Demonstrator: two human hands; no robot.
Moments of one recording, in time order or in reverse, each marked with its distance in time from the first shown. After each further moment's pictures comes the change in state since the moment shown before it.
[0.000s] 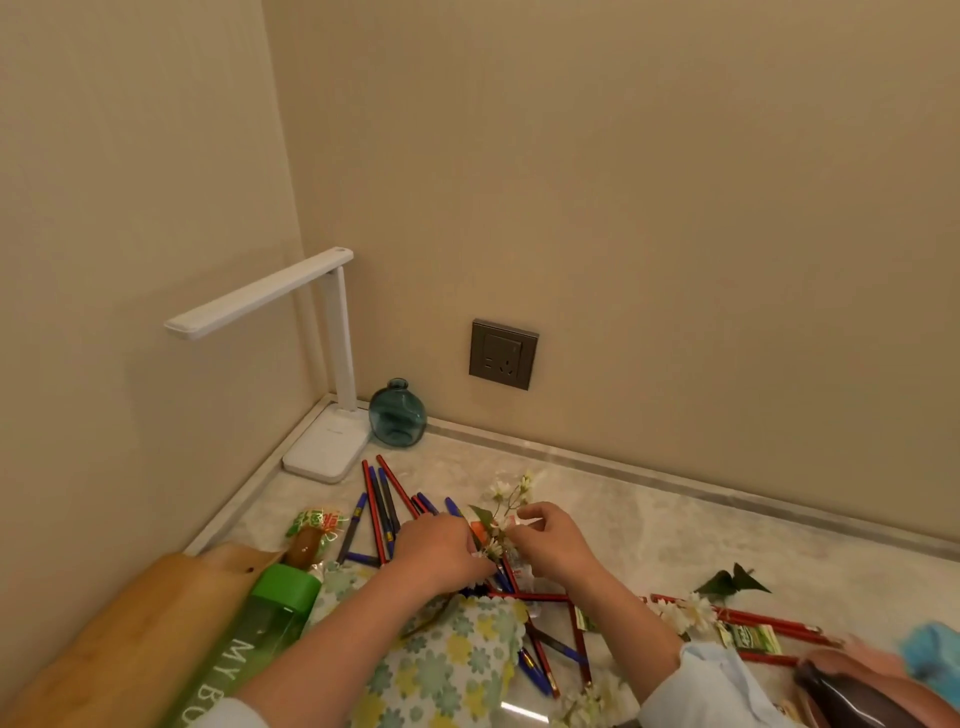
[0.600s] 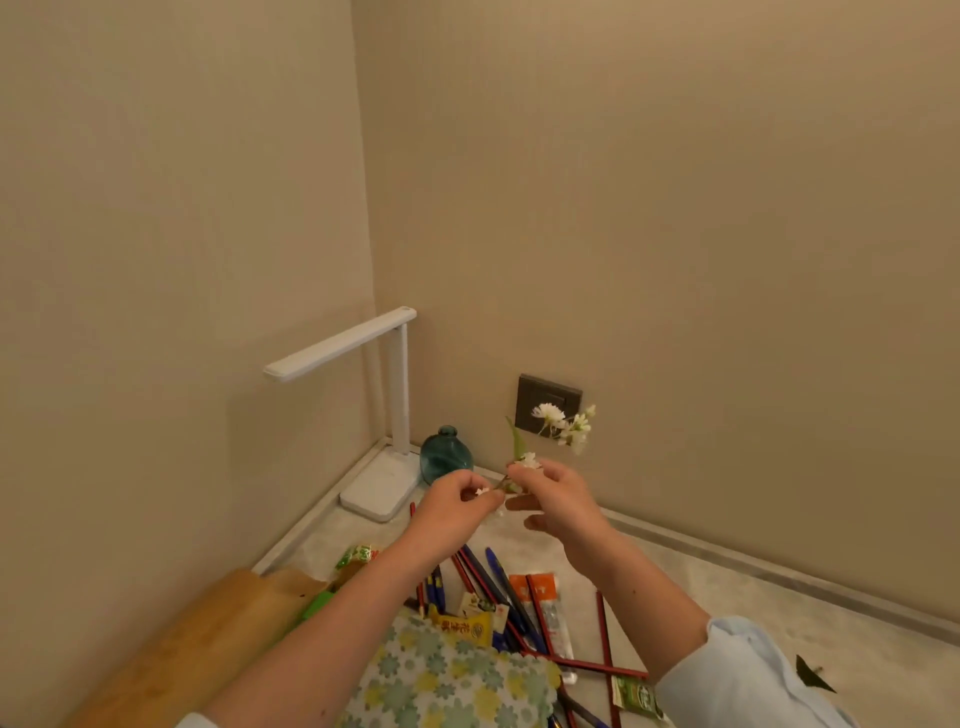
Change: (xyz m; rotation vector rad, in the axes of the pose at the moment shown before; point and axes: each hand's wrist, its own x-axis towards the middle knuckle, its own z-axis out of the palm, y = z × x) left_hand -0.013 -0.014 -0.072 -0.912 0.387 -0.015; right_hand -0.007 -0.107 -0.014 0.333 -0.161 -0.215
